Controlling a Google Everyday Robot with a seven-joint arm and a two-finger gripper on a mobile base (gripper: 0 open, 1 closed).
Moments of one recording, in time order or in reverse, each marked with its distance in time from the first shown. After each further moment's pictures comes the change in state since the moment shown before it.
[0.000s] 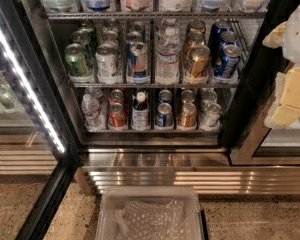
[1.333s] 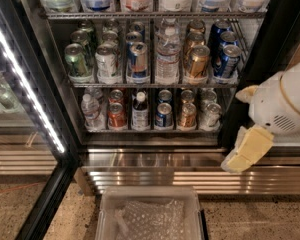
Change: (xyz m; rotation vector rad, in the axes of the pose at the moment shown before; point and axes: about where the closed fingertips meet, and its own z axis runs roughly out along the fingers) arm -0.013 0.055 0.096 -0.082 -0.226 0.160
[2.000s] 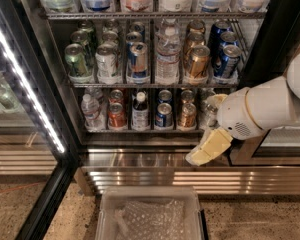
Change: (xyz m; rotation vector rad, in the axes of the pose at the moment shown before) arm -0.038 -0.011 0.072 -0.023 -0.245 0.063
